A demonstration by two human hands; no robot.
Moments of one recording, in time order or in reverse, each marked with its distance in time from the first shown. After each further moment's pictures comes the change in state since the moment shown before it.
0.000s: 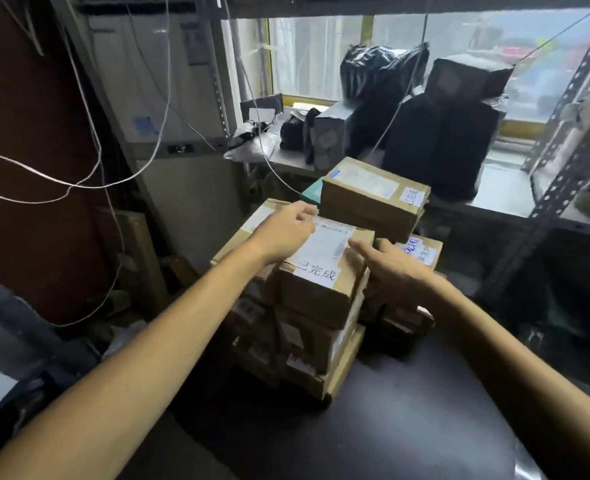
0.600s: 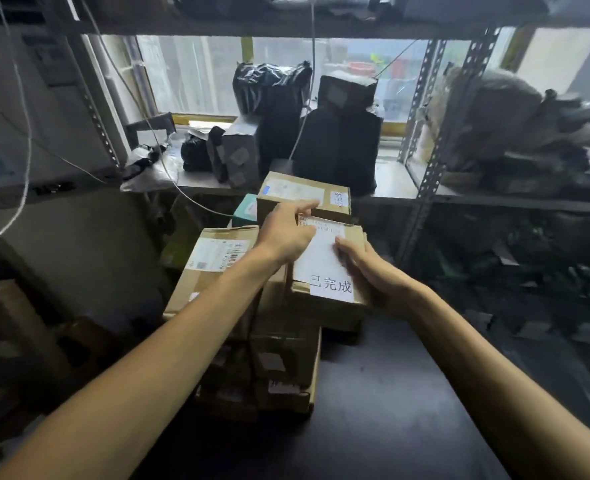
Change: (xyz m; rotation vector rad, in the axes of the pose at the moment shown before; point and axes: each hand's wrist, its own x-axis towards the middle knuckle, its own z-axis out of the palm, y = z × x) left_hand 0.031 0.039 0.020 -0.146 -0.119 0.299; right_hand -0.035 0.003 0.004 0.702 0.129 0.017
